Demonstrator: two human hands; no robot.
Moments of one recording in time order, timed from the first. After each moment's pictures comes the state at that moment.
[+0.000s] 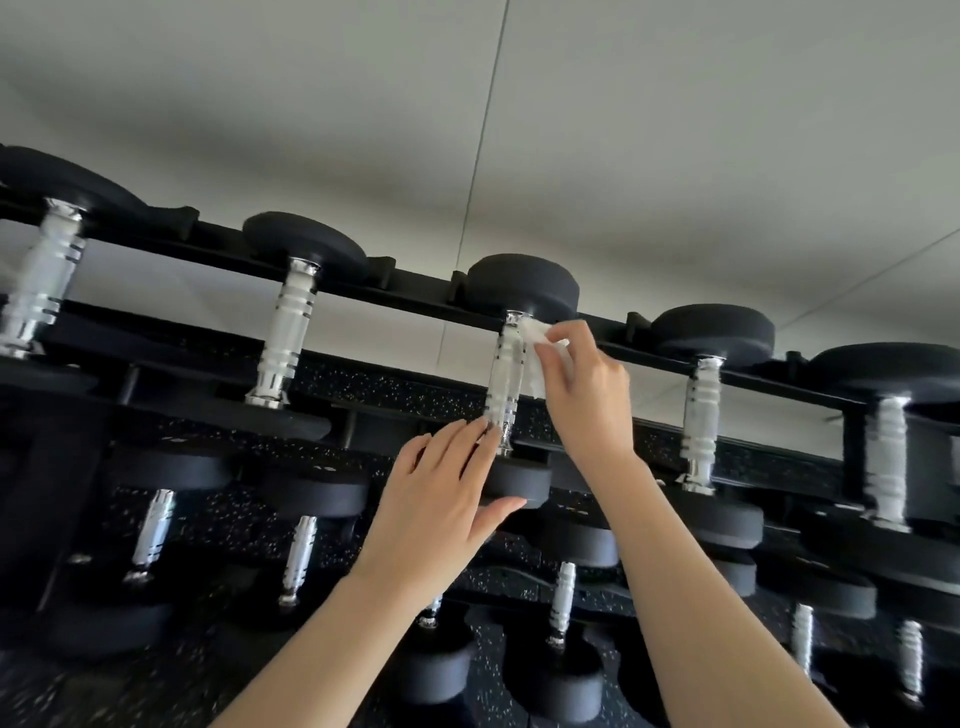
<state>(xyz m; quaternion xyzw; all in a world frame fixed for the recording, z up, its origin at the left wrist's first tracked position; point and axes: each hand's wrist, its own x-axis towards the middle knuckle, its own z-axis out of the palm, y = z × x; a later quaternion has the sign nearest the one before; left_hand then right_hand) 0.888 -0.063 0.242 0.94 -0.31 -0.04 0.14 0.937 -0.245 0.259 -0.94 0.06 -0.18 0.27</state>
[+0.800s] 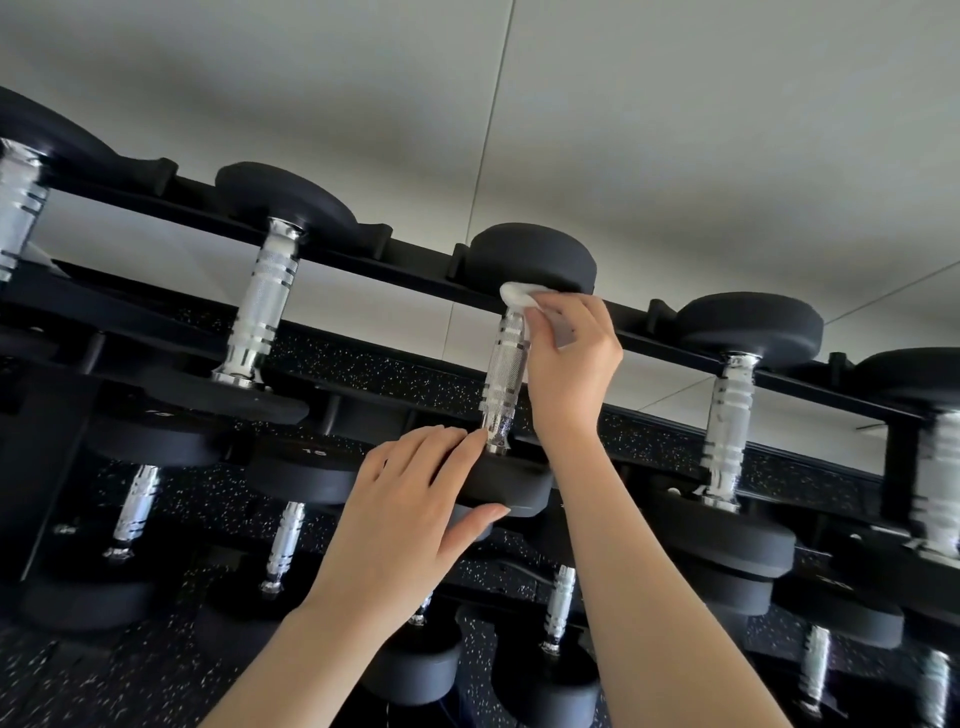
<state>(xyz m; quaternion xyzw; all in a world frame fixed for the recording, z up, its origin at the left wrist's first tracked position) 0.878 -0.060 0.230 0.94 -0.28 0.02 0.17 0.971 -0.227 0.227 -0.84 0.15 -0.30 0.42</state>
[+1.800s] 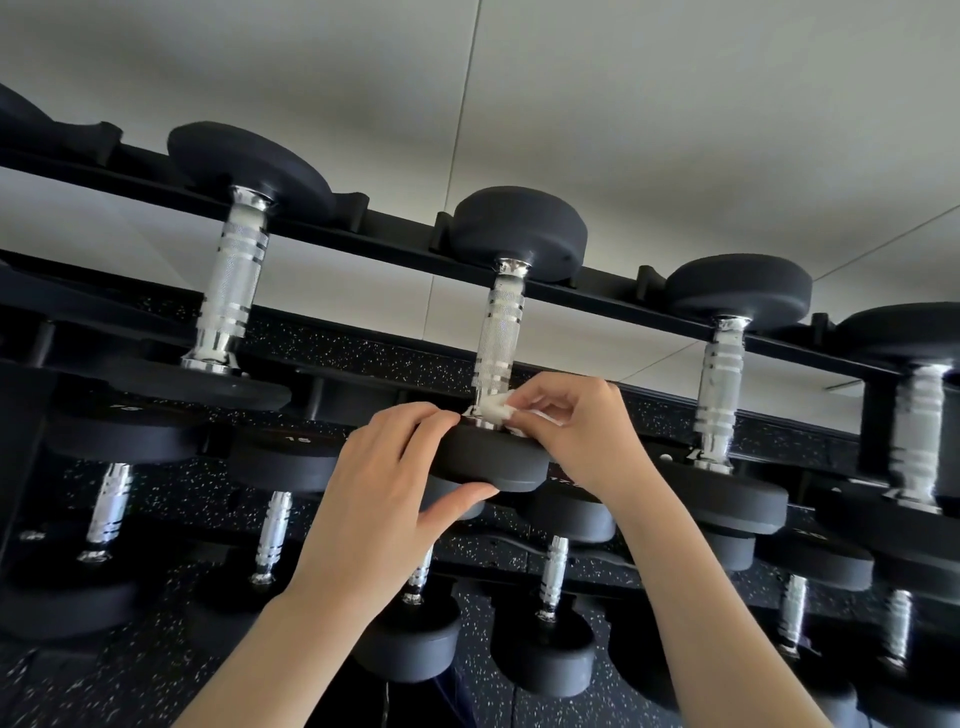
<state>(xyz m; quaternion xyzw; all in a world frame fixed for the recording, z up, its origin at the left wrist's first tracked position) 0.882 -0.050 0.226 0.92 -0.25 0.00 0.31 0.900 -0.247 0.246 -0.89 0.10 0.08 0.44</state>
